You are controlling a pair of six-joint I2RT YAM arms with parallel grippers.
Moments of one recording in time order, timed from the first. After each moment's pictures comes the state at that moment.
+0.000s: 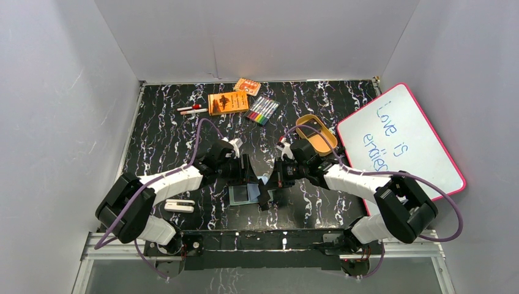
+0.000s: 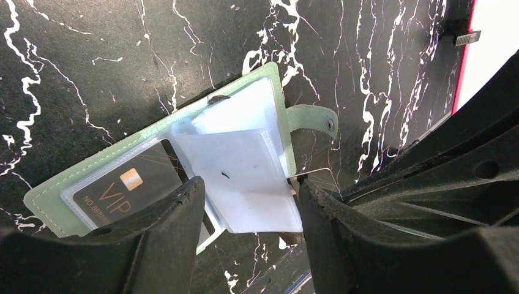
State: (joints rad) left arm -0.66 1.42 0.66 -0.08 0.32 -0.74; right arm 0.73 1.39 0.65 -0.01 -0.55 0.69
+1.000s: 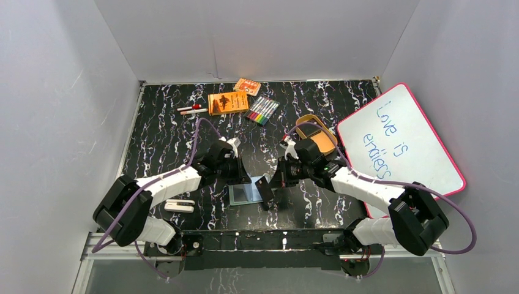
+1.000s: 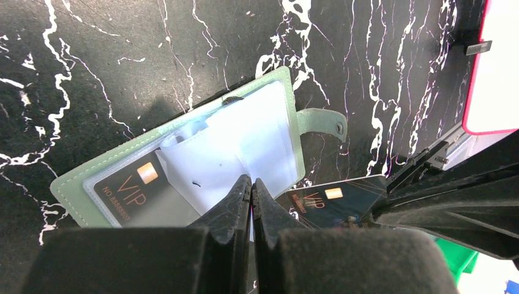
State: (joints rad) left arm -0.66 1.40 0.66 -0.10 0.28 -0.73; right arm 0.73 1.28 0.65 -0.09 -0.50 0.63
